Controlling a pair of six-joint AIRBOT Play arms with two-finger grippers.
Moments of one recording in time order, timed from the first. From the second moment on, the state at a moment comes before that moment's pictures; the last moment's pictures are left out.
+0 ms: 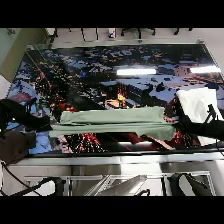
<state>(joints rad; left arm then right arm) 0.31 -1.32 1.08 -1.85 1.46 1.78 -0.49 -0.88 0.57 2.29 -1.10 -1.67</state>
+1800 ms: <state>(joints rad) 0.22 -1.65 1.71 -1.91 1.66 1.58 -0.48 -1.70 1.15 2.29 -1.44 -2.15</state>
